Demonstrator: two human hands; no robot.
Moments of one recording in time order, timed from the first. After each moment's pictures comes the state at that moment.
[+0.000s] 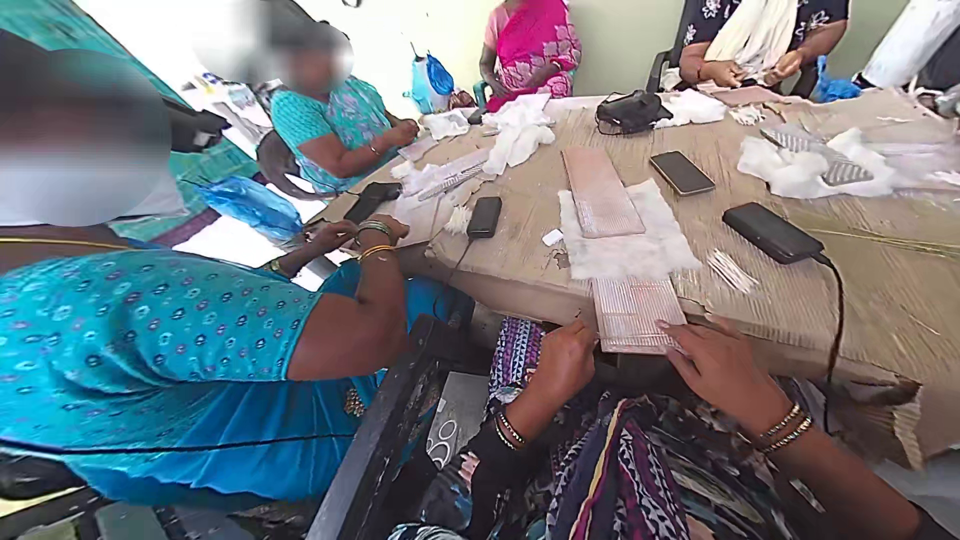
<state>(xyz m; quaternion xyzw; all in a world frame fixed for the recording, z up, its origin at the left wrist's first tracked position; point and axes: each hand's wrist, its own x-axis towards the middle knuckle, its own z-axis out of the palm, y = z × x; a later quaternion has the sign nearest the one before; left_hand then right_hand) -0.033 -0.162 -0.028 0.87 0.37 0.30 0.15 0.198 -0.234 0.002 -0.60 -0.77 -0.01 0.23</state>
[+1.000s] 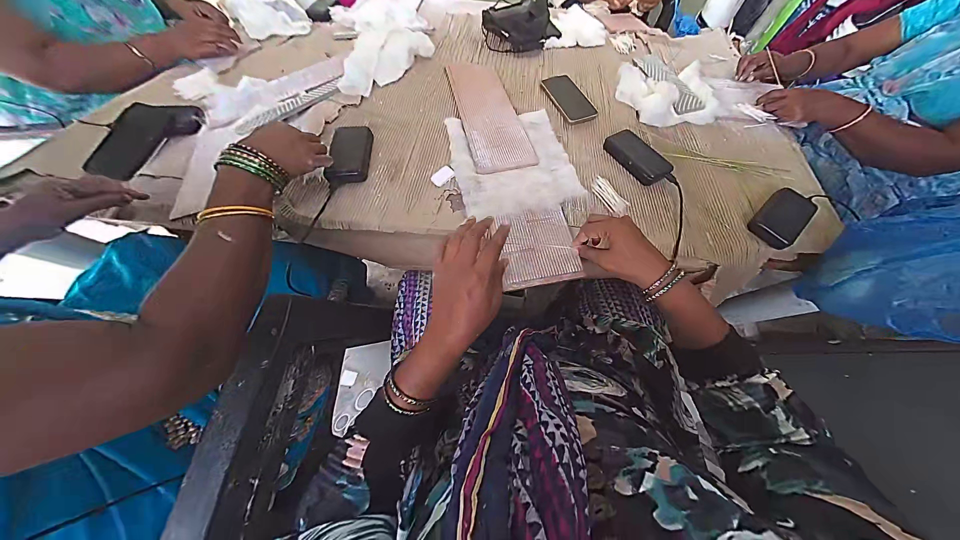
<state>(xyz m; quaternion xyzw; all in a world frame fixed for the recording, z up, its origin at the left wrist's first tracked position) -0.023 -0.149 0.006 0.87 0.33 0.36 0.06 0.244 -0.201 0.036 -0.63 -0.72 0.16 0.24</state>
